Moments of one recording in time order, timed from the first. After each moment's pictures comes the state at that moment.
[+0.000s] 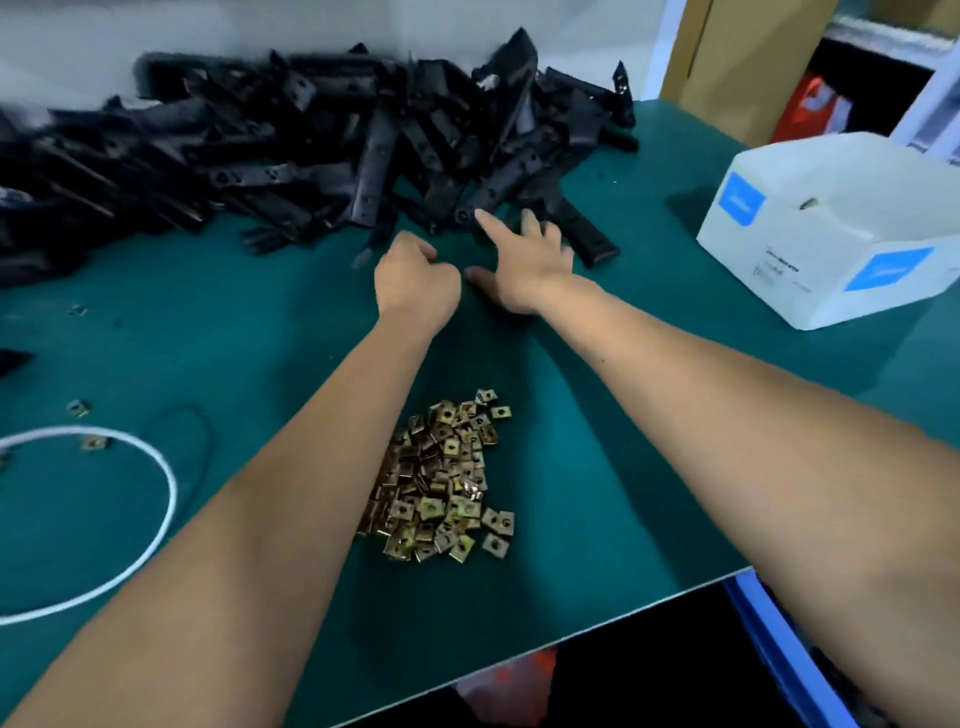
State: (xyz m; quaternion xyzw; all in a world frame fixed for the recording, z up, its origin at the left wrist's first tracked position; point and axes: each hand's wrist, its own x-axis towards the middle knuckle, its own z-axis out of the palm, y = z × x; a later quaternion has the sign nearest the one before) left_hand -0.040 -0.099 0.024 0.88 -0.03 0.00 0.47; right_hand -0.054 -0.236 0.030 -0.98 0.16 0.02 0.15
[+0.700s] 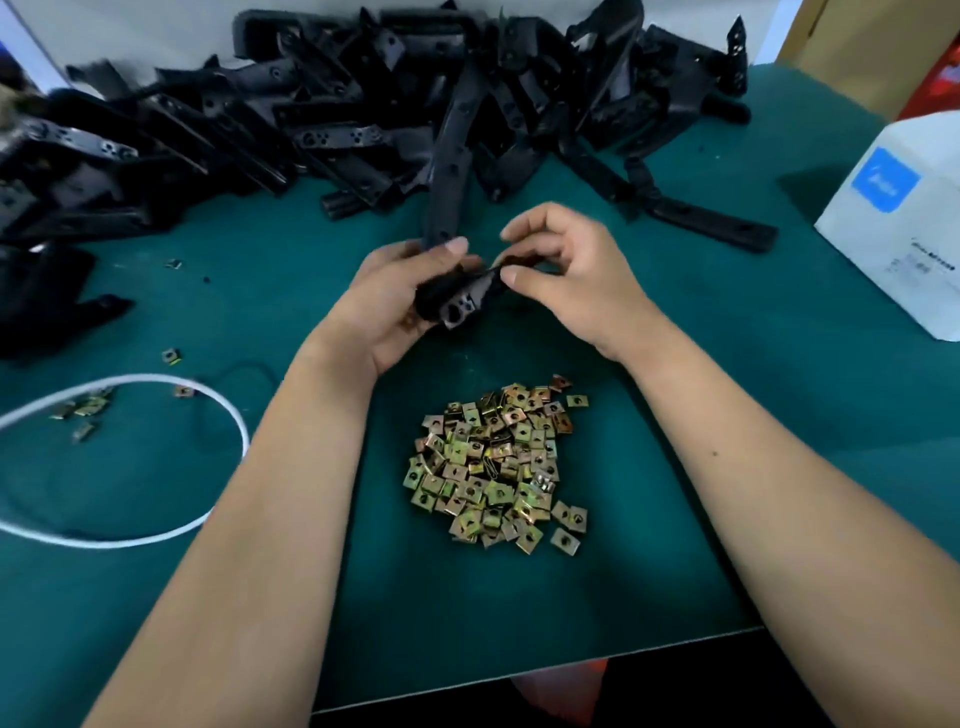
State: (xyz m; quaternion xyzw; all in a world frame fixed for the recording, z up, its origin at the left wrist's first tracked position) left_hand -0.056 -0.003 0.024 0.59 -0.03 -0.21 0.78; right_hand -0.098 -0.200 0.011 -0.80 -0.08 -0.13 0.58
